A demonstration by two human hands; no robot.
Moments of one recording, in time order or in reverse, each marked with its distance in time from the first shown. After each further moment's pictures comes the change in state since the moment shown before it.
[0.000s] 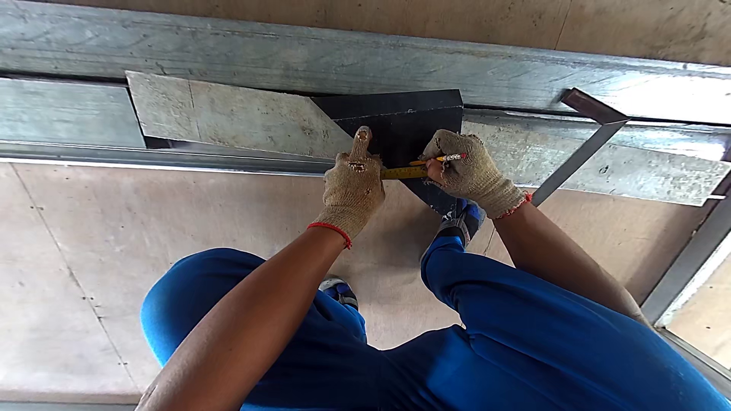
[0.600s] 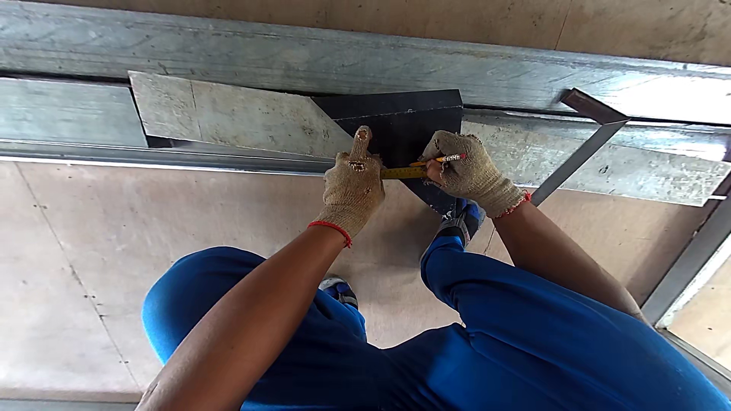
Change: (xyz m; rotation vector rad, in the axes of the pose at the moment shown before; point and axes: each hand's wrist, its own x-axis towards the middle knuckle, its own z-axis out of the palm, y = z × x) left_hand 0.000 0.003 -0.002 -0.006 -0.023 -0.029; right_hand 0.000 0.000 0.000 -0.013 -0.010 -0.011
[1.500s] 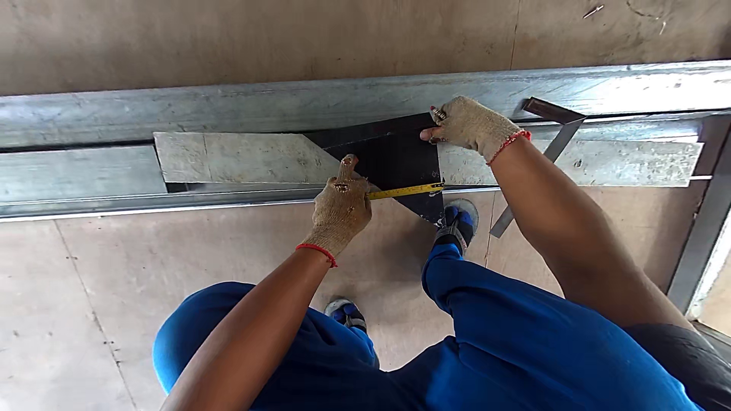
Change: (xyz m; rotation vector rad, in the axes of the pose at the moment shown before) left_hand -0.013 -0.008 -0.014 -0.016 0.035 0.121; right_hand 0.066 0.033 -0.072 -0.167 -0.265 0.665
